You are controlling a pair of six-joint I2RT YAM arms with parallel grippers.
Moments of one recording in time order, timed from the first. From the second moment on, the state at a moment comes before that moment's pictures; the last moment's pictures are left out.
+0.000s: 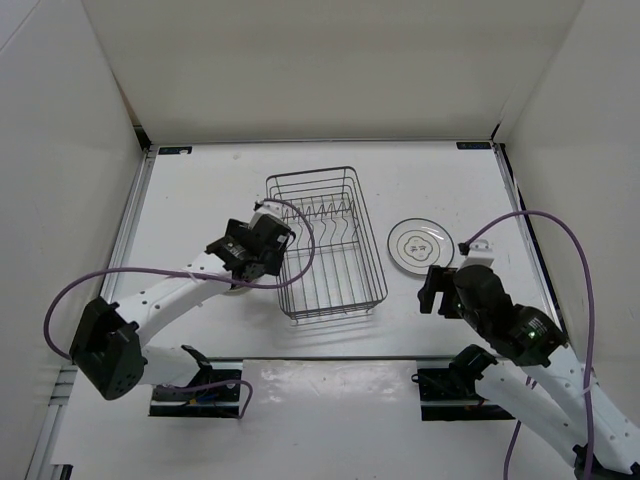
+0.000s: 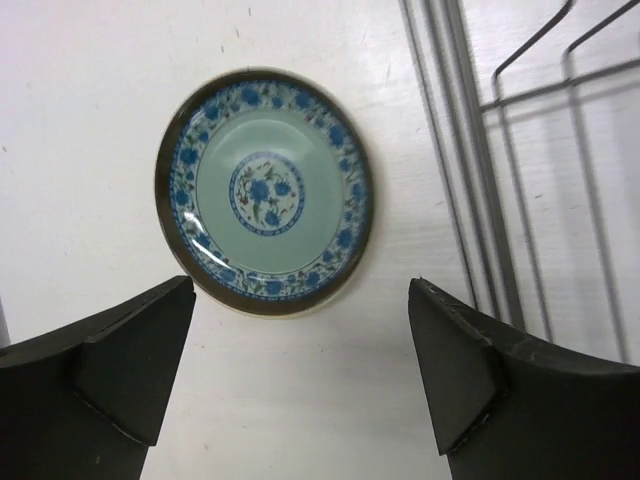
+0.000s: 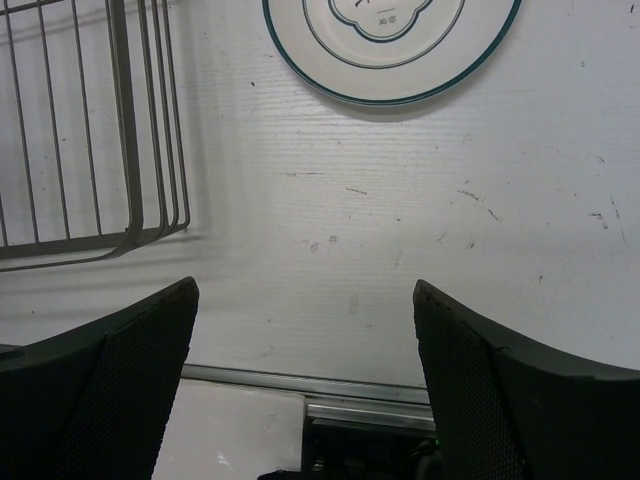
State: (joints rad) left arm -0.72 1.31 0.91 -0.63 -0.62 -0.29; right arm 0.71 0.48 0.72 -0.98 0.35 0.54
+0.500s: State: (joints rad) left arm -0.69 0.81 1.00 -0.78 -0.52 -0.16; right arm 0.71 0.68 0.96 -1.11 0.36 0.37
